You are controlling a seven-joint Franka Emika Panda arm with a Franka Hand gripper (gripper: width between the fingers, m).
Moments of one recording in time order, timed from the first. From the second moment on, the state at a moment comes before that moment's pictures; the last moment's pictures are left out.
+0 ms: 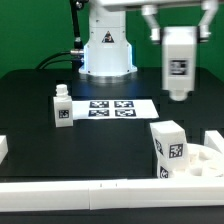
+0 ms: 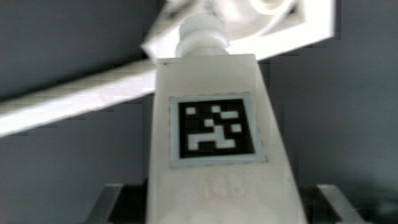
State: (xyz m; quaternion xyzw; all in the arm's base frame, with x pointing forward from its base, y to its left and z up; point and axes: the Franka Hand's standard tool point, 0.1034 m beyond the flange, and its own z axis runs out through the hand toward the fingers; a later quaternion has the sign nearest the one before) arm 0.632 0.066 0.200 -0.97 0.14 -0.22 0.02
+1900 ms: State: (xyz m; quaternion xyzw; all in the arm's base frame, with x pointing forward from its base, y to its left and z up) arm 0.622 0.116 0.114 -0.95 0.09 -0.30 -0.01
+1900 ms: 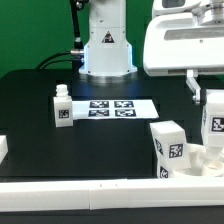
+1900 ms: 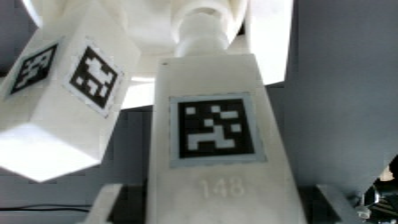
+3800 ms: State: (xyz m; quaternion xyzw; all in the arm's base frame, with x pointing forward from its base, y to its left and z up) arm 0.636 0.116 0.100 -0.97 0.13 -0.21 0.00
